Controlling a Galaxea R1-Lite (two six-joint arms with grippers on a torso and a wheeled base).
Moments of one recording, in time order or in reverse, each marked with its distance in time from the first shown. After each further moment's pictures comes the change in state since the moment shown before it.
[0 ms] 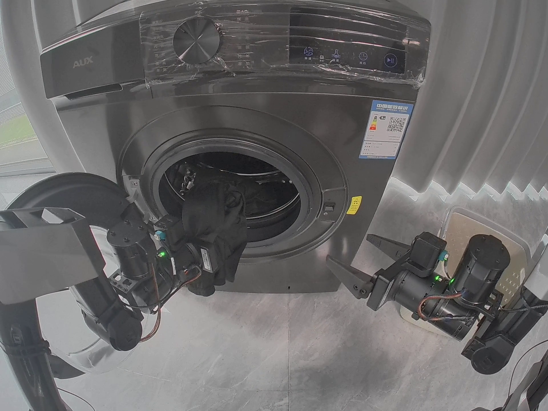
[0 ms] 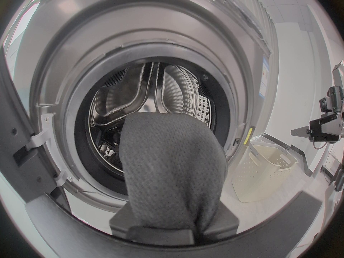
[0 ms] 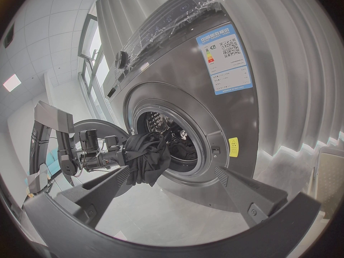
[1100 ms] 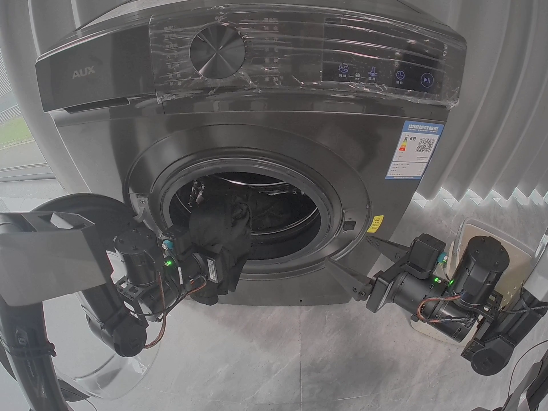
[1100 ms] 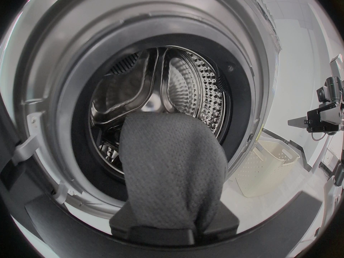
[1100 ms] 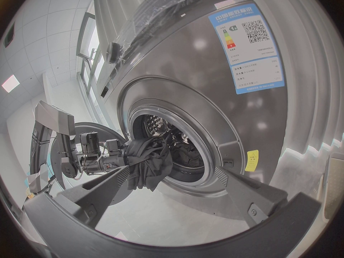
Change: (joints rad) left arm -0.024 0.027 0.020 -0.001 0.003 0.017; right arm 0.008 0.002 0.003 0.000 0.000 0.001
